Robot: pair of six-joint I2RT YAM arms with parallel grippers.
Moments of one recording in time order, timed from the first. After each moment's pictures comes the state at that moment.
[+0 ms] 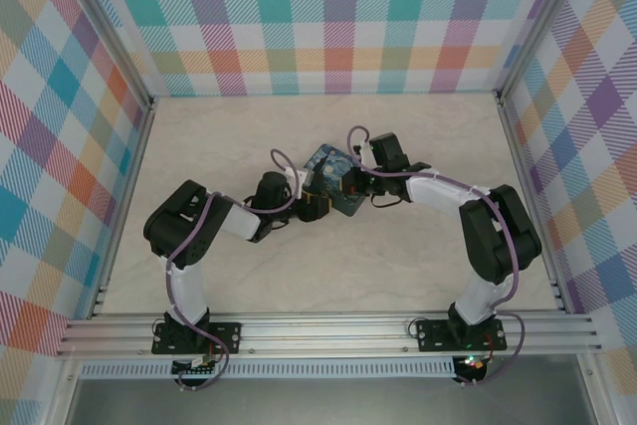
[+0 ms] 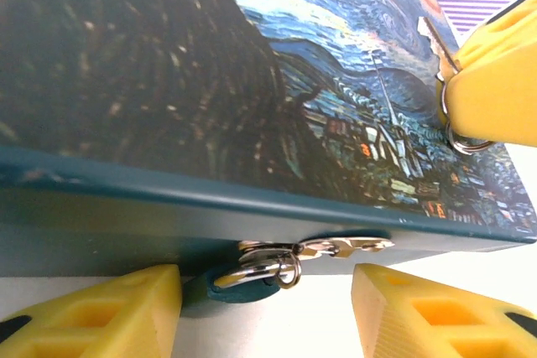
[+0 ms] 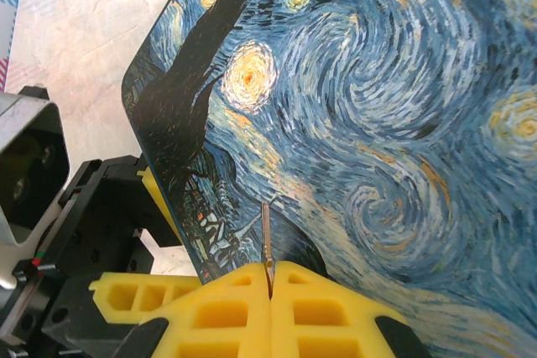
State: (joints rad) left arm -0.54 1.92 0.71 0.70 0.45 -0.41; right arm 0.49 1.73 1.05 -0.18 -0.43 0.47
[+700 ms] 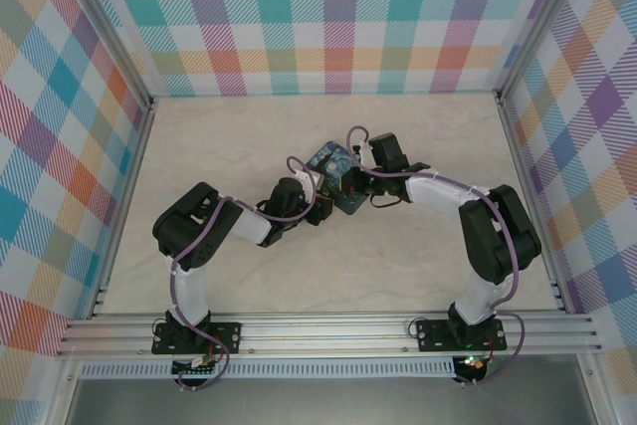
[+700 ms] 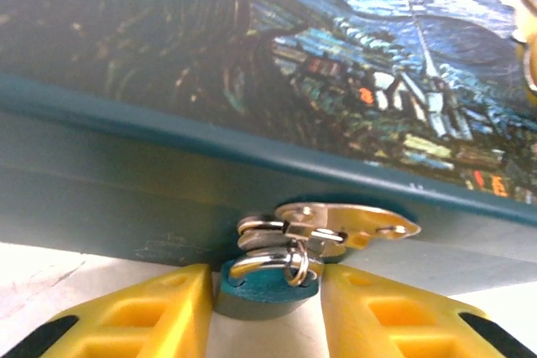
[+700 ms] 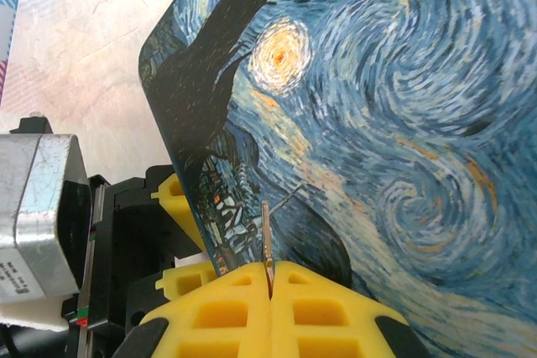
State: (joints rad) left arm -0.63 1.94 0.75 0.67 0.16 -0.28; right arm 0.49 1.73 1.05 -0.17 -0.42 0.47
